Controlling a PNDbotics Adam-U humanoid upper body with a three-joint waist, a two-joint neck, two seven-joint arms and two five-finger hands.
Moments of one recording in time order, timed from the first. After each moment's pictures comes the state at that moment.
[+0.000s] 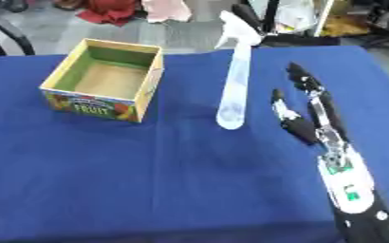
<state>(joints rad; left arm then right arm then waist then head) -0.08 0.18 0.14 -1.82 -0.06 0.06 -0.09 -0.36 -0.30 0.00 -1.41 0.40 -0.34 -0.02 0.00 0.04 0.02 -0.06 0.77</state>
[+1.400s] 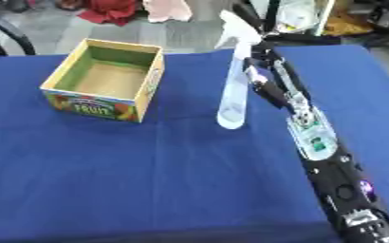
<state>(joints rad) -0.08 0.18 0.14 -1.82 -0.06 0.06 -0.10 -0.57 -0.28 0.03 -1.17 0.28 -0.35 0.03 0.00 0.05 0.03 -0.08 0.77</state>
